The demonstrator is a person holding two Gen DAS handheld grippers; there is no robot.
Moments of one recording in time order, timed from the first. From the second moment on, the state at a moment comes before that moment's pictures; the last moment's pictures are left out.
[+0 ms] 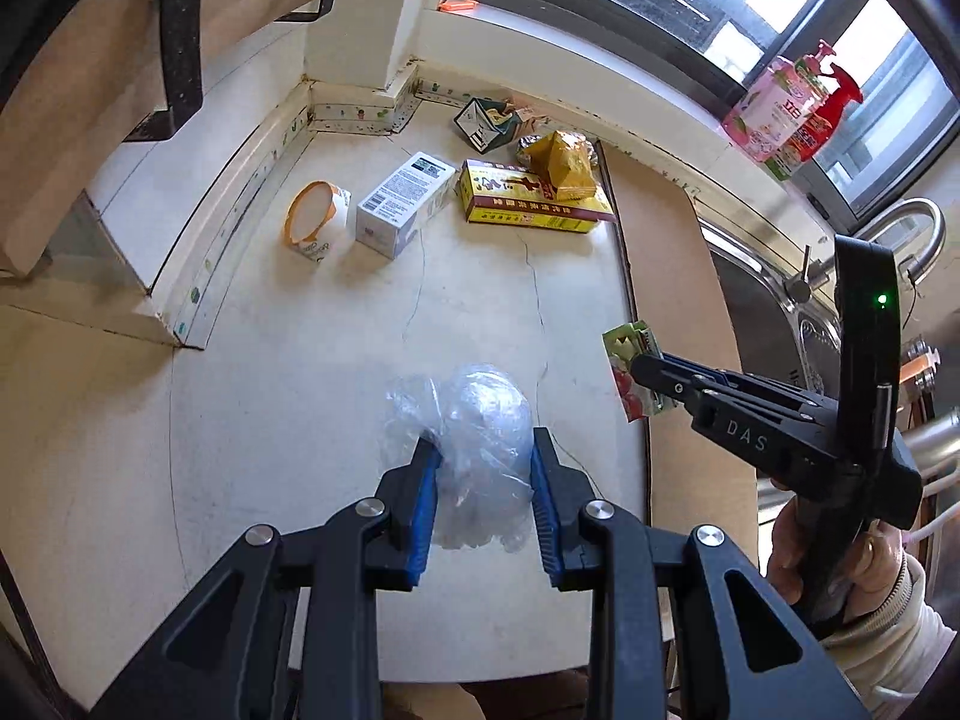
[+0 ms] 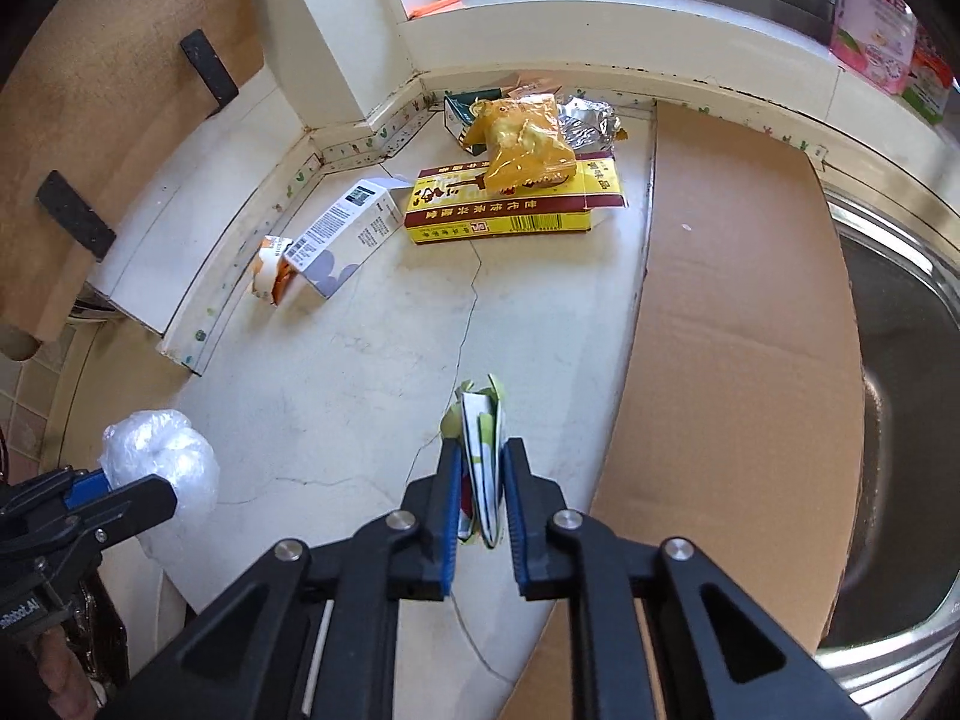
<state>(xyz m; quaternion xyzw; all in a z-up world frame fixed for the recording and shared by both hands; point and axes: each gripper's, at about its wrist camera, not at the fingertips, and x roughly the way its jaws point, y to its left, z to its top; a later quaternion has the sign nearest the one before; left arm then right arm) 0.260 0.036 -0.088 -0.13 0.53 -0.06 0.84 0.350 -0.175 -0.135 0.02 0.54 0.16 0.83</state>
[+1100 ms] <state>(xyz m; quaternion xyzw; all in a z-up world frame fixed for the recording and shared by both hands) 0.025 0.021 -0.092 -0.05 0.53 -0.18 0.83 0.025 -0.141 -0.119 0.10 0.53 0.11 0.83</state>
